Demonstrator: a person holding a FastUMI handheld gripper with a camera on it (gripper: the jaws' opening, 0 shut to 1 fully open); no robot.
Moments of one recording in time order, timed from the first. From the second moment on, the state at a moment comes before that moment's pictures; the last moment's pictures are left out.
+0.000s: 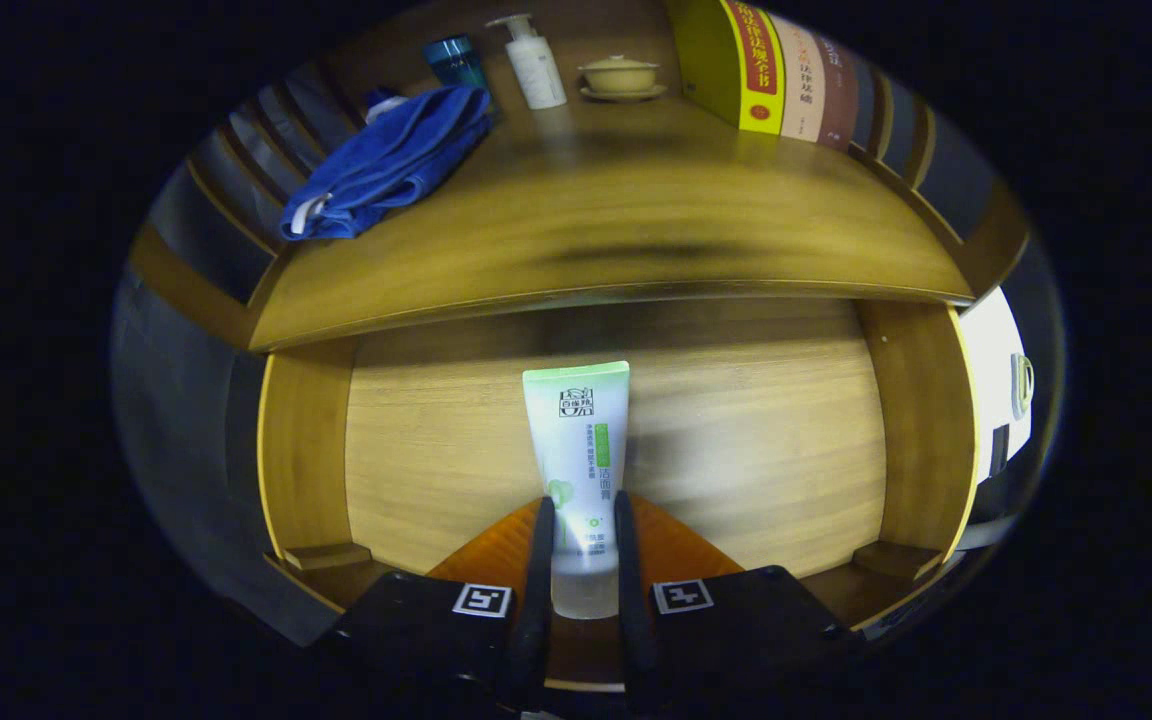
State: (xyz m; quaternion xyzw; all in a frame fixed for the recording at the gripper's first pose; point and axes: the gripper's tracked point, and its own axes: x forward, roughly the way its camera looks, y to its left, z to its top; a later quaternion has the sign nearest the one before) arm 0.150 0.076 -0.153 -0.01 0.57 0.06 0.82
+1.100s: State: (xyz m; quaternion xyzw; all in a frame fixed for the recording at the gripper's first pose) arm 0.313 0.110 -0.026 -0.04 0.46 0.03 0.88
